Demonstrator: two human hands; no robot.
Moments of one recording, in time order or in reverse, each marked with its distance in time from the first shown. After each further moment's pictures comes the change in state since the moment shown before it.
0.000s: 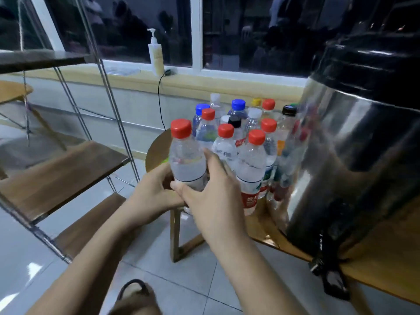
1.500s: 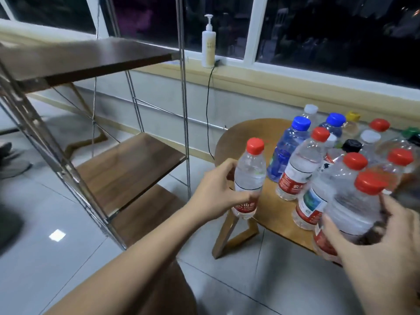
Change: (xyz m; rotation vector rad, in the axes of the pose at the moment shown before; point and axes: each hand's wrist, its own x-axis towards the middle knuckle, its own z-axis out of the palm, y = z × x) left_hand 0.032 -0.060 -0.104 0.116 0.034 -0.079; right_hand -0.035 0.139 -0.017 -0.141 0.147 0.425
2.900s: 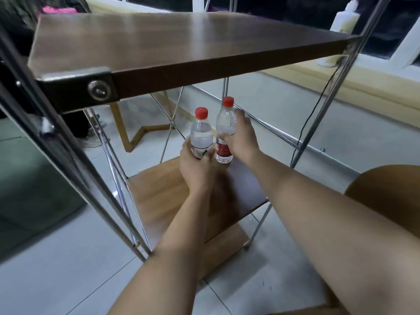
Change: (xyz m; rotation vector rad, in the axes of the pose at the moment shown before) left_hand 0.138 -0.299 -0.208 -0.150 1.147 -0.452; right_hand 0.115 -0.374 0.603 0.107 -0.683 -0.584
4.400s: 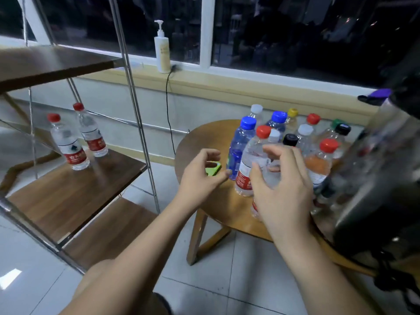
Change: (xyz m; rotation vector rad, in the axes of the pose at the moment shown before) left_hand -0.383 0.164 0.001 0.015 -1.046 0.405; right_hand -0.491 -0.072 -0.357 -0.408 0.892 -0.047
